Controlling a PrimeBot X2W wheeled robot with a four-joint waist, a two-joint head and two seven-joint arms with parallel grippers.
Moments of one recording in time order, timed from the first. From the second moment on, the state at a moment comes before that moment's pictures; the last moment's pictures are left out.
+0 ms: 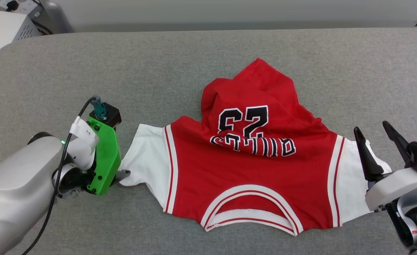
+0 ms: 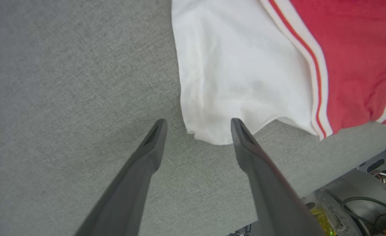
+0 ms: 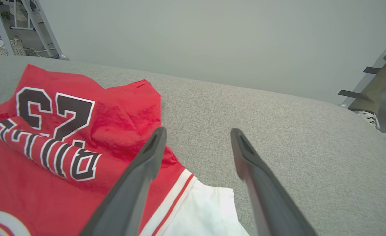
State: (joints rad) left arm -0.92 0.74 -1.20 0.39 -1.16 -0.11 0.69; right arm -0.15 -0.31 0.06 0.07 0.24 0.13 -0.06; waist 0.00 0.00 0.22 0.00
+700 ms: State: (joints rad) left arm -0.84 0.68 -1.21 0.52 -1.15 -0.12 0.54; right arm -0.17 -0.33 0.06 0.07 0.25 0.13 -0.04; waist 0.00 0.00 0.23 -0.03
